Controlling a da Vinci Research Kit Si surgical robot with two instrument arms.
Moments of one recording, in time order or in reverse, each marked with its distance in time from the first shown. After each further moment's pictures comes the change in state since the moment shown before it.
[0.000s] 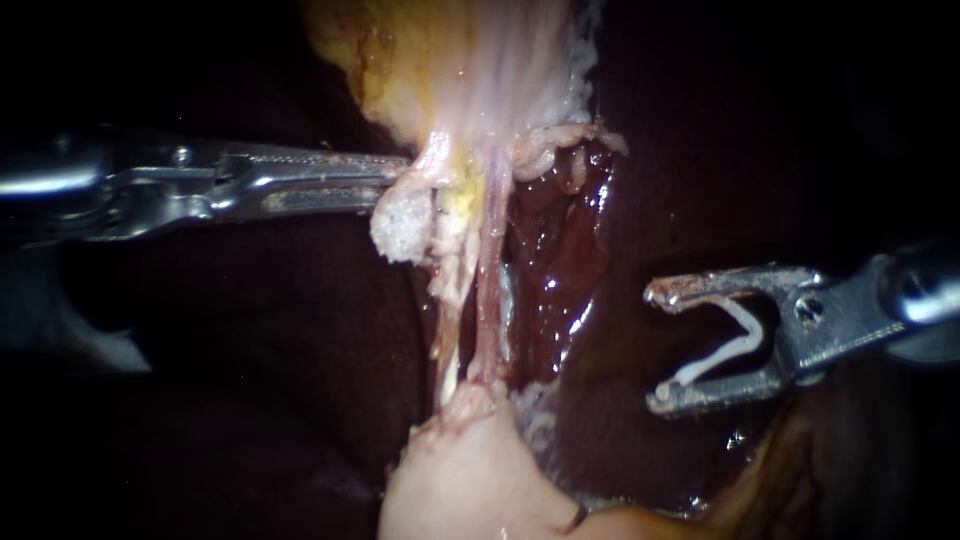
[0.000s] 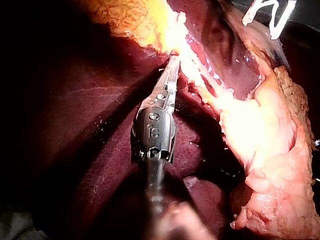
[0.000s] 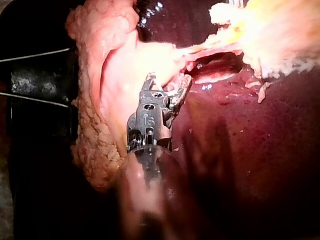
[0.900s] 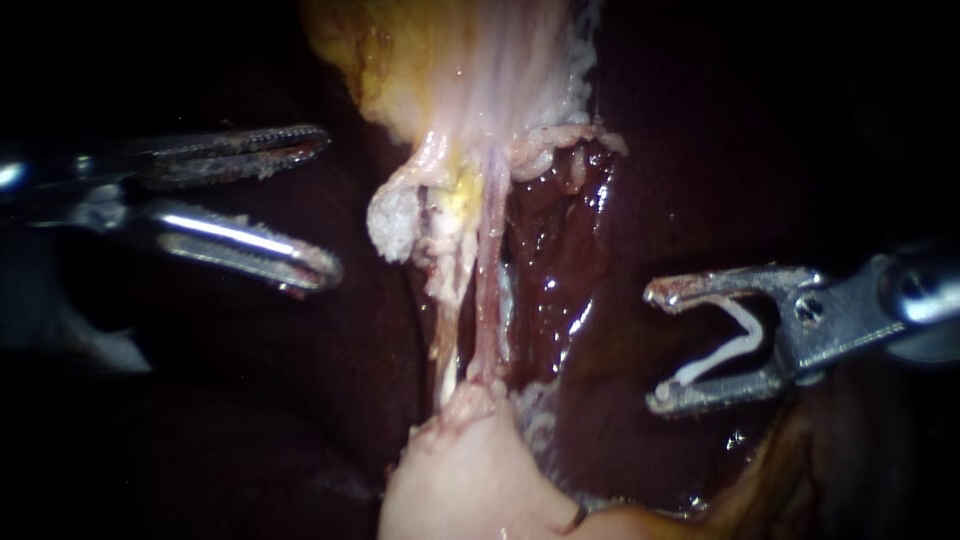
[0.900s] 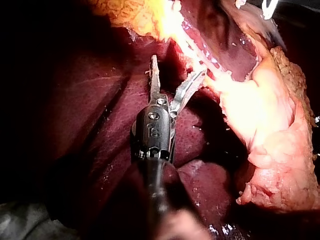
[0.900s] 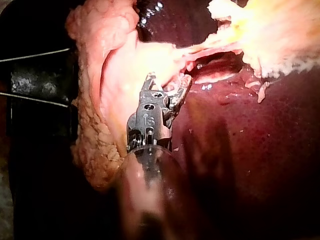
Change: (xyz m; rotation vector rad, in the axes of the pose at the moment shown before) right arm 0.000 0.000 0.000 0.000 0.000 0.000; left arm 0.000 0.001 -0.005 -0.019 0.008 0.077
